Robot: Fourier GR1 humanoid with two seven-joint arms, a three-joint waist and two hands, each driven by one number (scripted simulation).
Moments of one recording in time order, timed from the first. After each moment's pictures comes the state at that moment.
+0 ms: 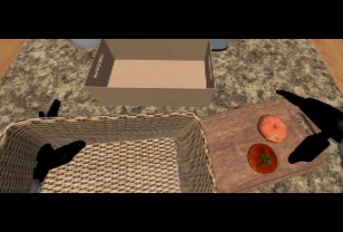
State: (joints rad) left arm -0.14 0.84 -0.65 -1.54 0.62 0.69 -0.08; right arm -0.27 -0.71 0.23 -1.53 0.26 0.39 0.44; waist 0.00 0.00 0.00
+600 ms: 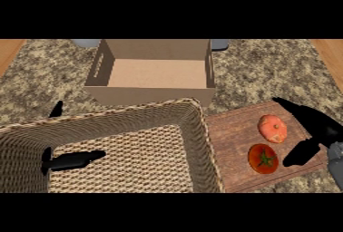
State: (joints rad) left arm -0.13 0.81 -0.64 -1.49 0.56 0.69 -0.09; right arm -0.22 -0.62 0.20 -1.47 0.39 0.39 0.38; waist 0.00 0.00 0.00
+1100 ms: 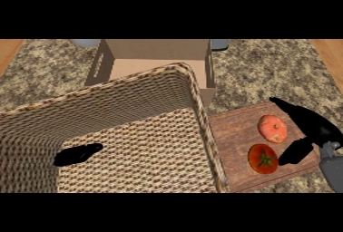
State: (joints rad) left arm -0.13 0.71 -0.58 -1.47 0.46 0.63 -0.06; right arm -0.22 -0.55 0.17 -1.44 0.47 0.40 0.36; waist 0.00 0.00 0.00
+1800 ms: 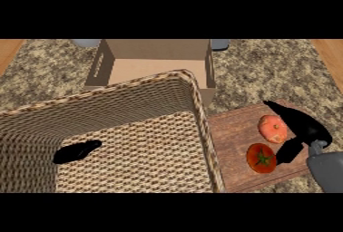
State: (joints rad) left arm -0.09 0.62 -0.44 -1.45 0.33 0.53 -0.02; right arm -0.24 -0.47 0.13 -1.33 0.61 0.41 0.28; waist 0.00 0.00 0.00
